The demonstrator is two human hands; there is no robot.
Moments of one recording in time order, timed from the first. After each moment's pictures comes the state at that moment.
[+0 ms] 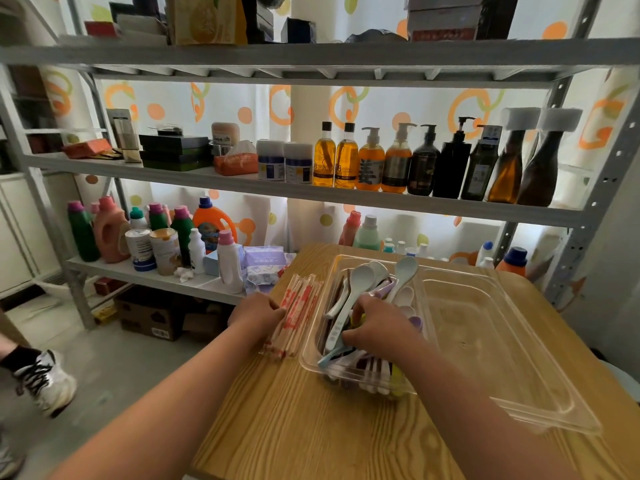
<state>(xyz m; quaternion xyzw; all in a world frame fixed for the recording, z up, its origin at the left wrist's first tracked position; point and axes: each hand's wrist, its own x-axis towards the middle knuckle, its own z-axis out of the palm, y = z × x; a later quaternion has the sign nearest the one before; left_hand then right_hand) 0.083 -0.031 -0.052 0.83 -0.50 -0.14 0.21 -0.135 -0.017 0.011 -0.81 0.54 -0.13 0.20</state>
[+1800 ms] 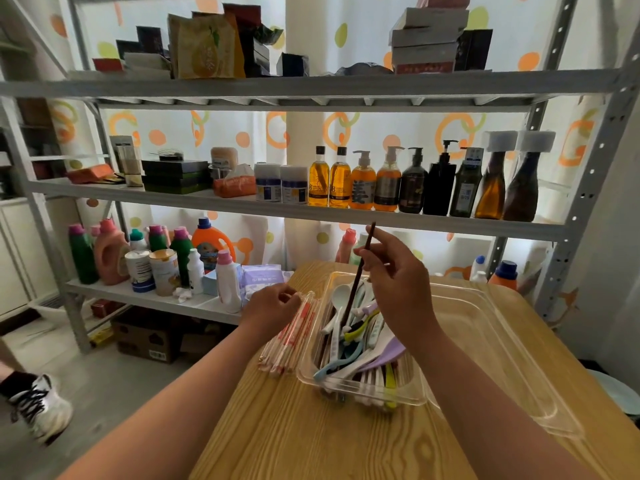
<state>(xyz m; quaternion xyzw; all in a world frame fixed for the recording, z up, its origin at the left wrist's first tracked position) 0.057 -0.025 -0.014 0.73 -0.57 -0.10 0.37 -0.145 -0.012 0.058 -0.71 0.30 -0.60 0.21</state>
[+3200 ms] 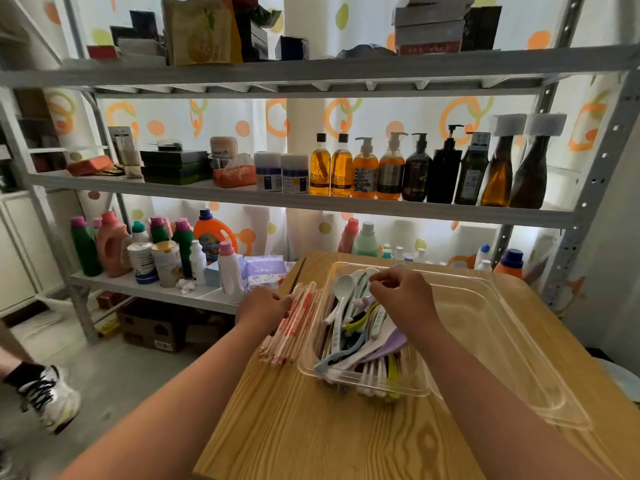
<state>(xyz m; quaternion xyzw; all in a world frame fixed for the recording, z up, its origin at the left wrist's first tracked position) 0.068 -0.027 -0.025 0.79 -0.51 -0.13 0.33 -0.159 -0.049 0.017 -0.70 0.48 -0.46 0.26</state>
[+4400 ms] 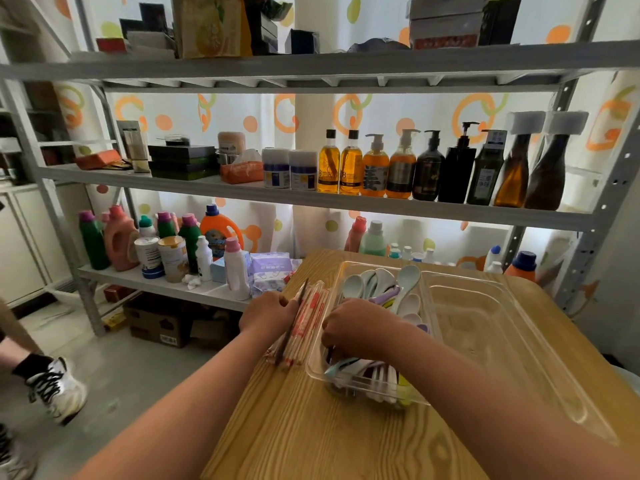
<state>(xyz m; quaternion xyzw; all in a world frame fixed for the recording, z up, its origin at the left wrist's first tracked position) 0.069 -0.029 -0.036 0.81 -0.49 -0.10 0.29 -0.104 -0.043 0.012 -0.97 0.10 0.06 -0.23</state>
